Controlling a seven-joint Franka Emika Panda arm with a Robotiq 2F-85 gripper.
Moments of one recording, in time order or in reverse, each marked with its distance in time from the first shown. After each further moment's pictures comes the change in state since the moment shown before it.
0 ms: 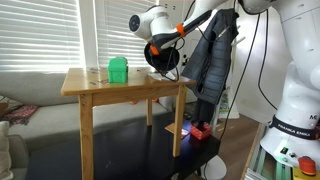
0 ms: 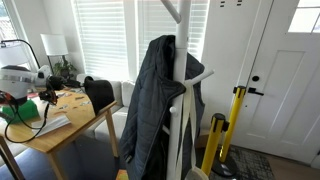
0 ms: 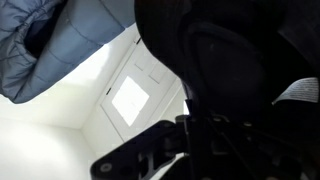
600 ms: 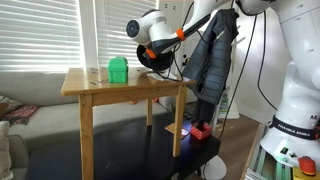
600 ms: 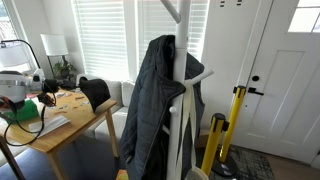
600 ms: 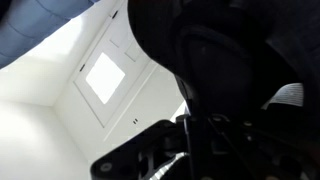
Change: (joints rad) arm 0.027 0.019 0.016 -0.027 -0.090 0.086 -0.018
